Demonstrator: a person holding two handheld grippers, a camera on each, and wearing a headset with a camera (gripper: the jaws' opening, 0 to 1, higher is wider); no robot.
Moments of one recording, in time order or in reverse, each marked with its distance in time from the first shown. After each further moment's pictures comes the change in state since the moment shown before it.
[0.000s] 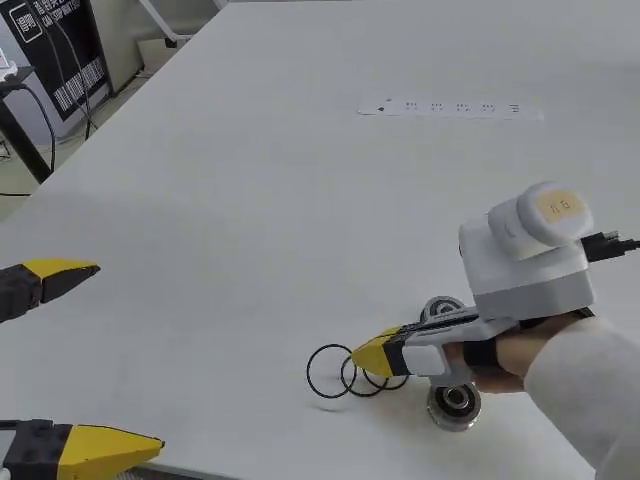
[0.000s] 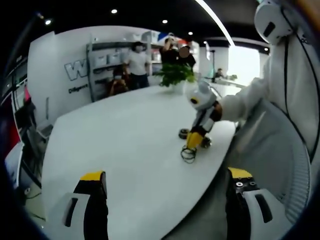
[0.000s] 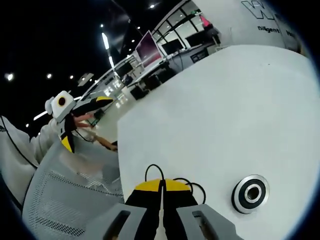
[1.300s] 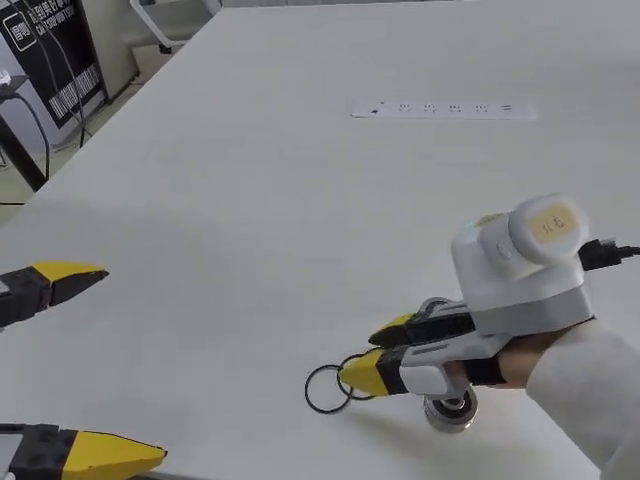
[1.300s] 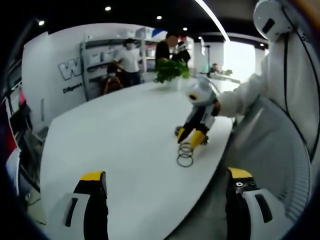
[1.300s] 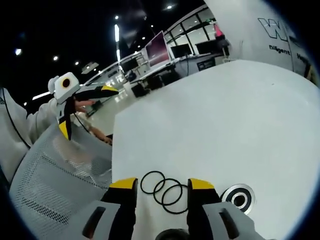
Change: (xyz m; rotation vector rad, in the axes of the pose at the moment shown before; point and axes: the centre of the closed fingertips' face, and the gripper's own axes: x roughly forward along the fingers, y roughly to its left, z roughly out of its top) left arm 0.009 -0.004 0.006 0.035 0.036 -0.046; right arm -0.012 -0.007 0.003 -0.164 -0.022 -0.055
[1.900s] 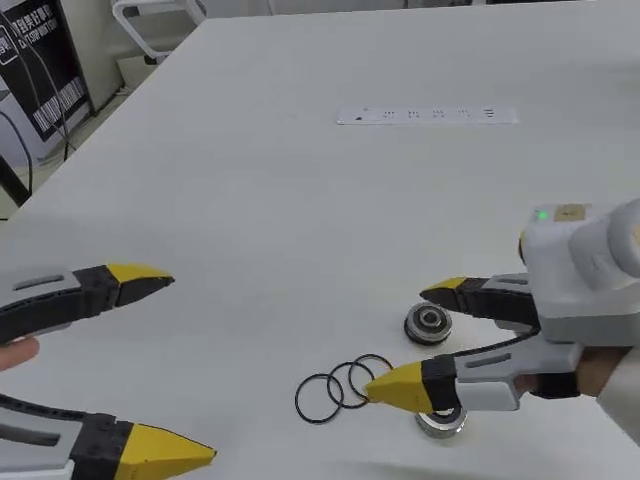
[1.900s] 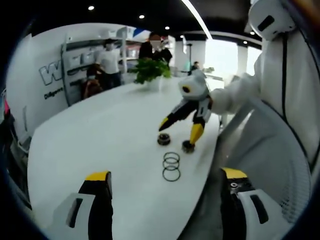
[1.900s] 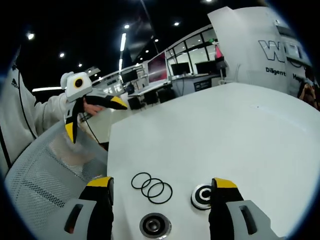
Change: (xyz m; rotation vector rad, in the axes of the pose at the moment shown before) left arm 0.040 -0.027 0.023 0.067 0.015 -0.172; right arm -0.049 -0.014 0.008 -0.088 -0.152 -0.082
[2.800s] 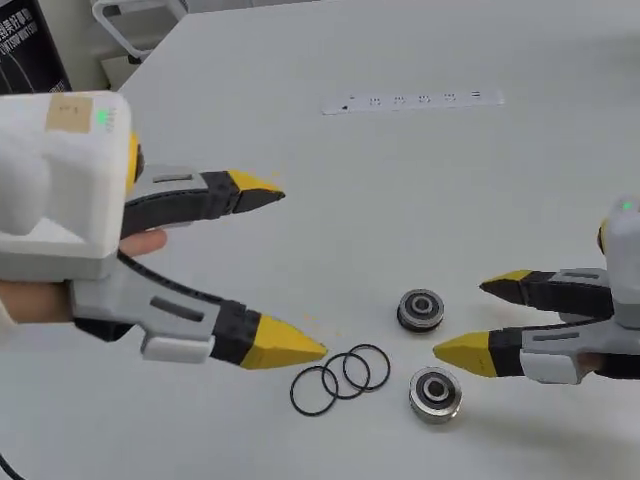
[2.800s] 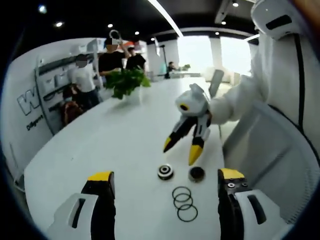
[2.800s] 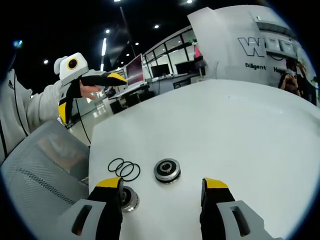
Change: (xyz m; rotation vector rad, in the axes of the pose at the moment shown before) left arm 0.076 0.012 0.075 0.198 -0.041 -0.135; right arm -0.035 -0.048 -0.030 0.057 -0.010 -0.148
